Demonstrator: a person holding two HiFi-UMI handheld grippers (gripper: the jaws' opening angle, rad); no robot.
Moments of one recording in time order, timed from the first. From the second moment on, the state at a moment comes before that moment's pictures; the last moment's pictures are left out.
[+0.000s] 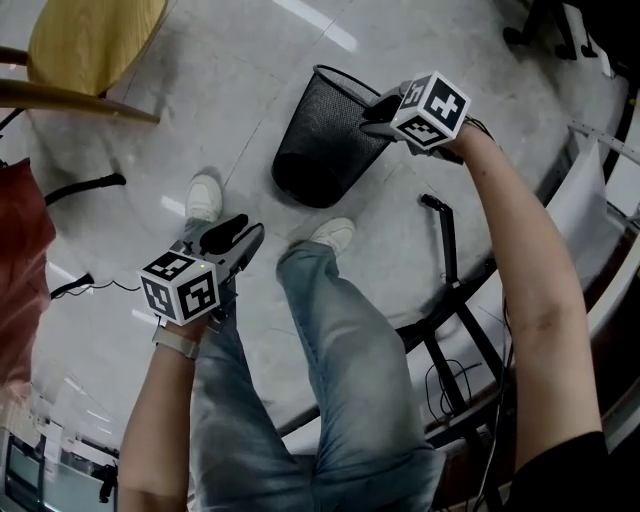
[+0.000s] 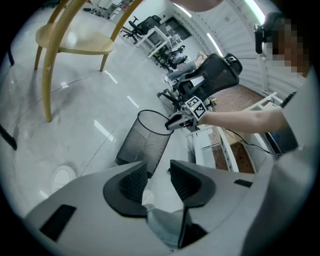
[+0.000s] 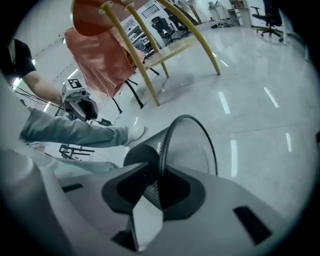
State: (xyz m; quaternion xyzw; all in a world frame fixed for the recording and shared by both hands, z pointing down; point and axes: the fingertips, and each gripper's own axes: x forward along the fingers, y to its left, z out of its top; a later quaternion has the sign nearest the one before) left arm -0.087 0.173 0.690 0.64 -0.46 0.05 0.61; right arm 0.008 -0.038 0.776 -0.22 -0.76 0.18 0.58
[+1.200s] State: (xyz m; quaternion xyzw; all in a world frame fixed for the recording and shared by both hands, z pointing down) left arm -0.131 0.146 0.672 0.76 -0.27 0.21 0.55; right arm 0.017 0.066 0.777 0.03 -0.76 0.02 0.65
